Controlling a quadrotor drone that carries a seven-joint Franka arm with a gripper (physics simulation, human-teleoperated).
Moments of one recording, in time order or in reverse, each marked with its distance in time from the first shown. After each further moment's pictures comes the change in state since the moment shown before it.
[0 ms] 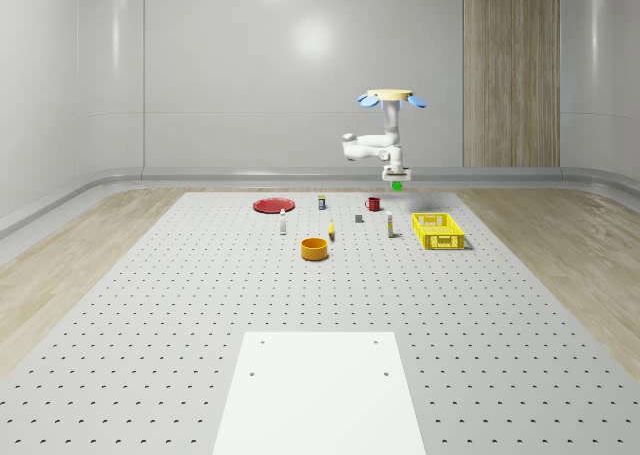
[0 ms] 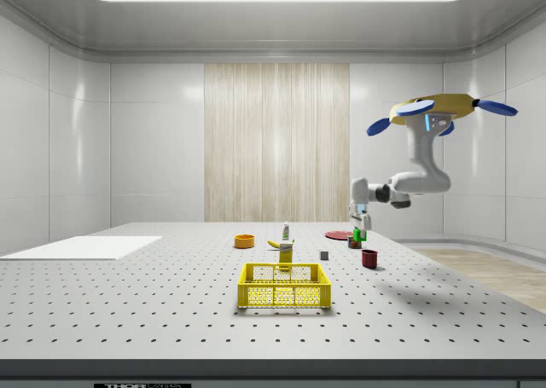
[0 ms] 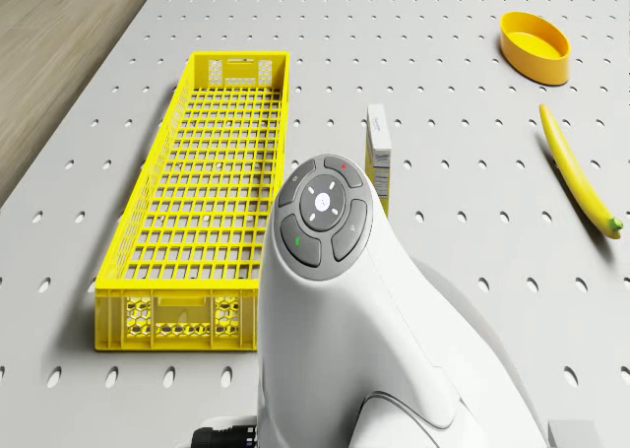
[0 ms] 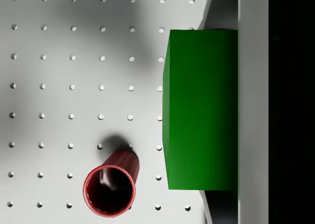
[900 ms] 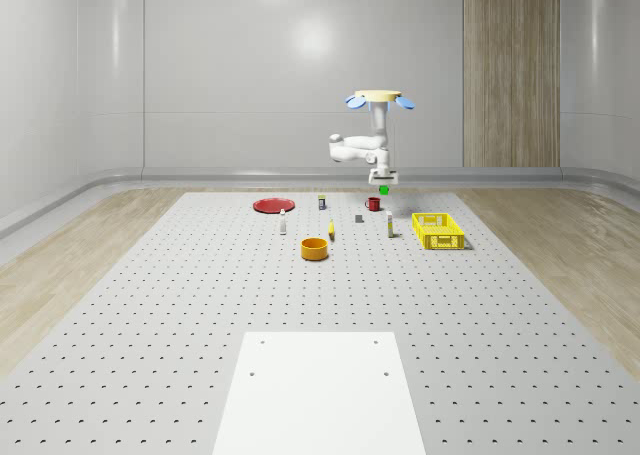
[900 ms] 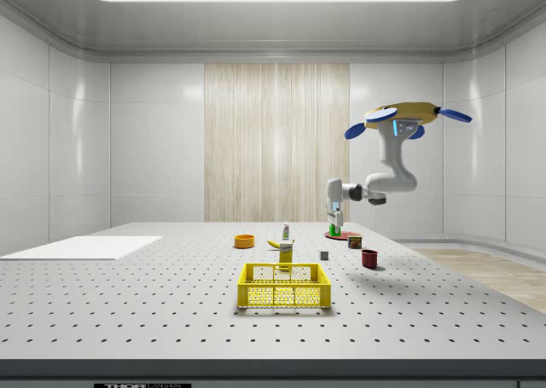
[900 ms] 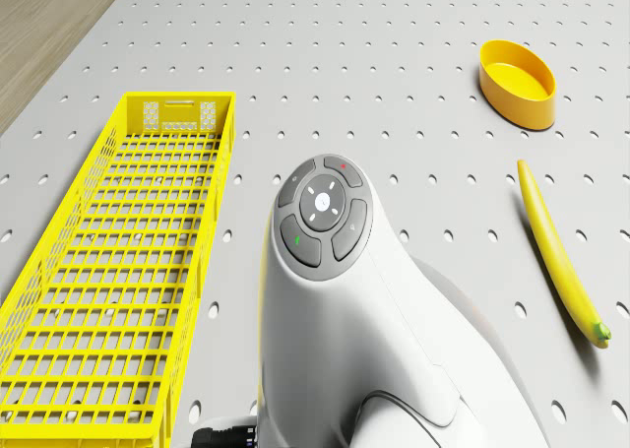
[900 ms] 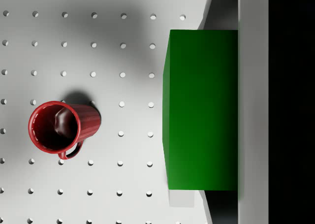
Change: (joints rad) arm -0.008 -0.032 0.005 0.002 0.013 0.030 0.004
